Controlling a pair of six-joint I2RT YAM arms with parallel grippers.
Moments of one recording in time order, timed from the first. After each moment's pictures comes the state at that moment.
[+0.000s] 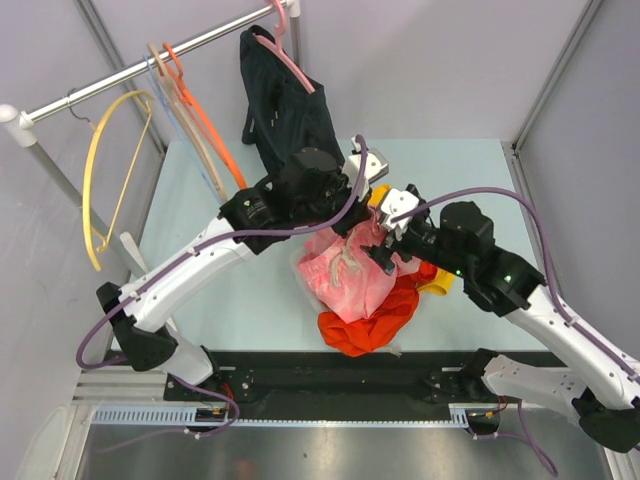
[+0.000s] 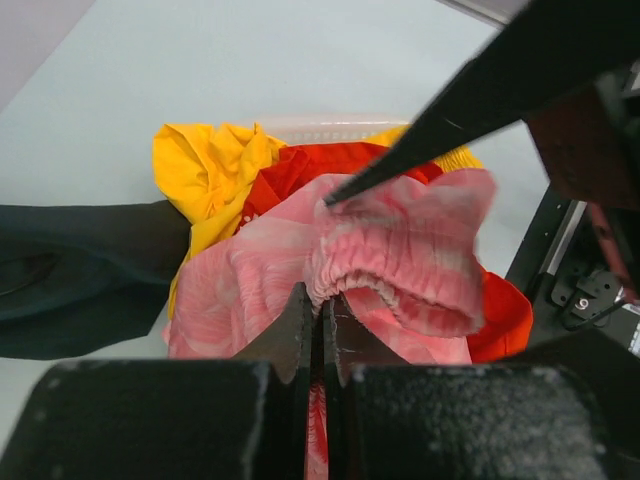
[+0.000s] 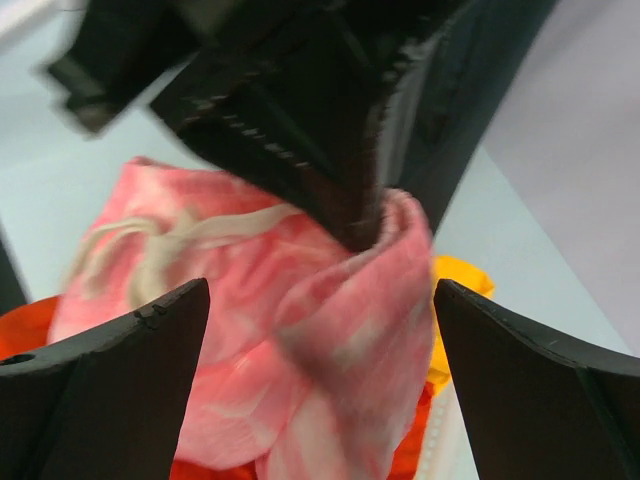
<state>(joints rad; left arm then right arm) -0.94 1.51 1.75 -0.69 0.10 0.05 0.78 0.93 1.14 -0.44 -0.15 -0.37</state>
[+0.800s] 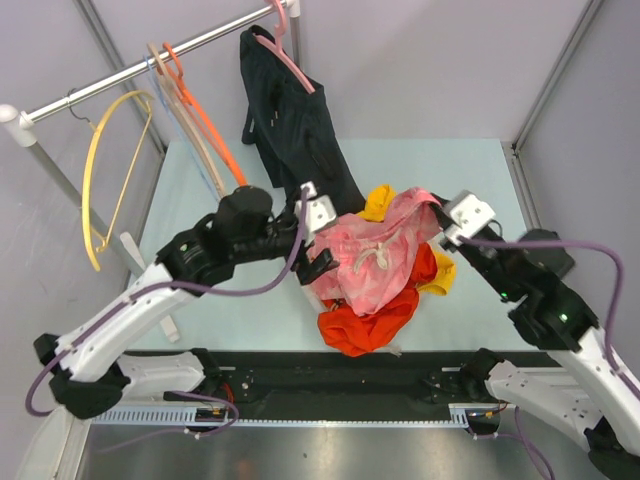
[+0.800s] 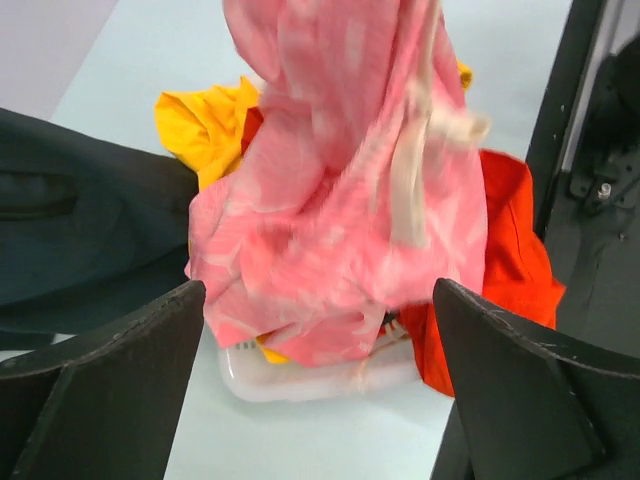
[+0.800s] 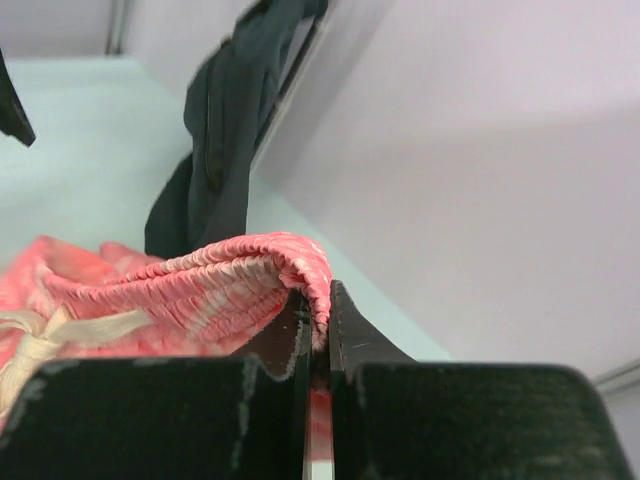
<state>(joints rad) -0.89 1.17 1.40 -0.65 0.21 0.25 0.72 0.73 1.09 -0.27 0.11 -0.53</state>
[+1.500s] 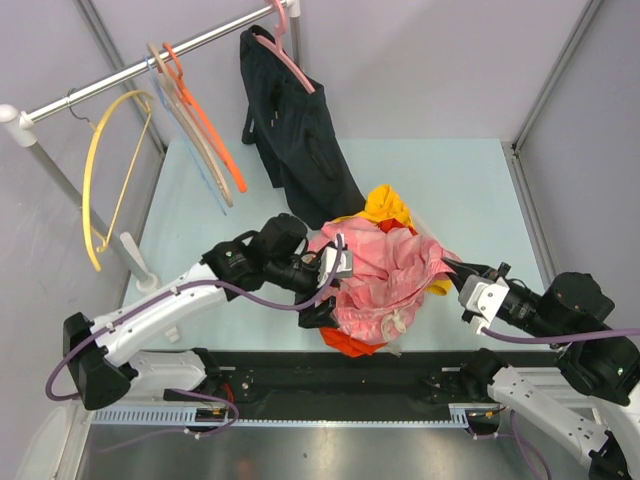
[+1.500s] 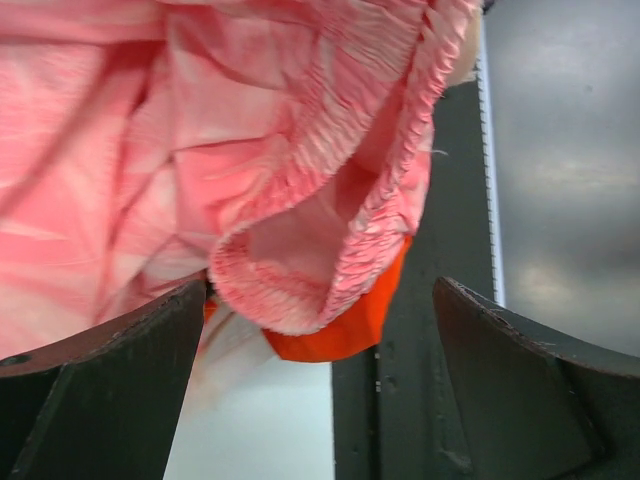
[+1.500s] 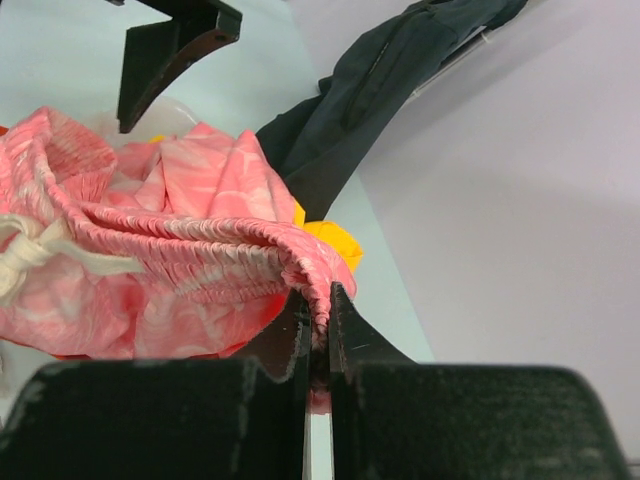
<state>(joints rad) -0.90 1.19 1.11 -0.66 0.63 0.35 0.71 0.45 1.10 -0.74 -0.22 -0.79</state>
